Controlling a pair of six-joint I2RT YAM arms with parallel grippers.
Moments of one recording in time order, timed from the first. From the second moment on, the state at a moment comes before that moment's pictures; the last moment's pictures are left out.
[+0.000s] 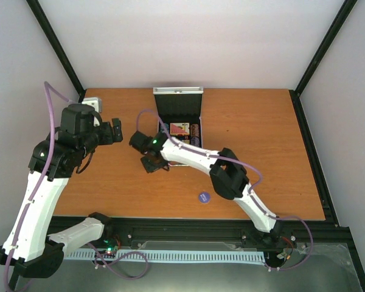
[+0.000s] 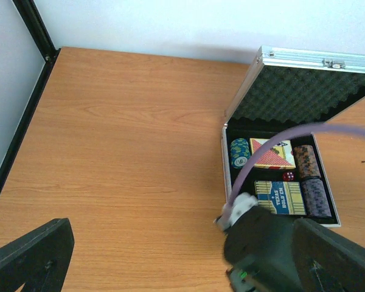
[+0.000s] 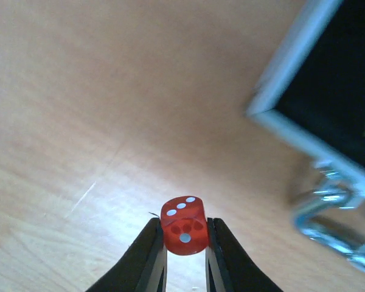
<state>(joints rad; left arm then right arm) -0.37 1.01 1.50 -1.12 -0.28 -0.34 1.07 2.35 2.07 -1.03 0.09 0.46</state>
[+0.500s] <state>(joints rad) -0.37 1.02 1.49 -1.12 -0.28 -0.34 0.85 2.28 2.08 -1.02 0.17 0.50</state>
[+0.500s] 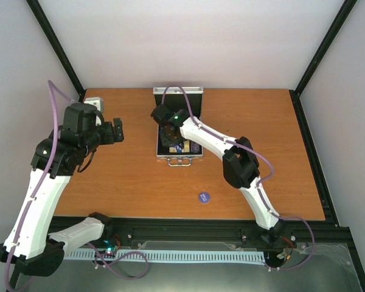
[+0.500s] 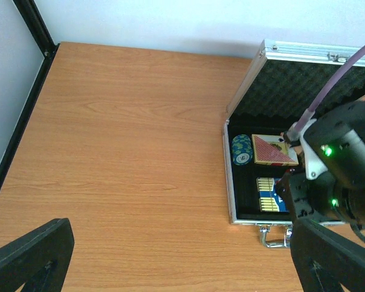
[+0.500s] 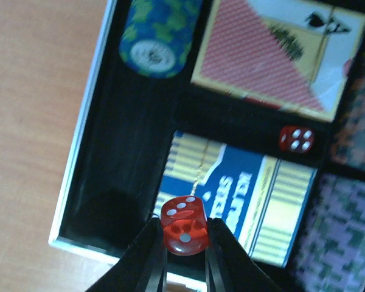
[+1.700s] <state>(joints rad) -0.37 1.07 1.48 -1.12 -0.29 -0.34 0.74 2.48 2.19 -0.94 0.21 0.47</state>
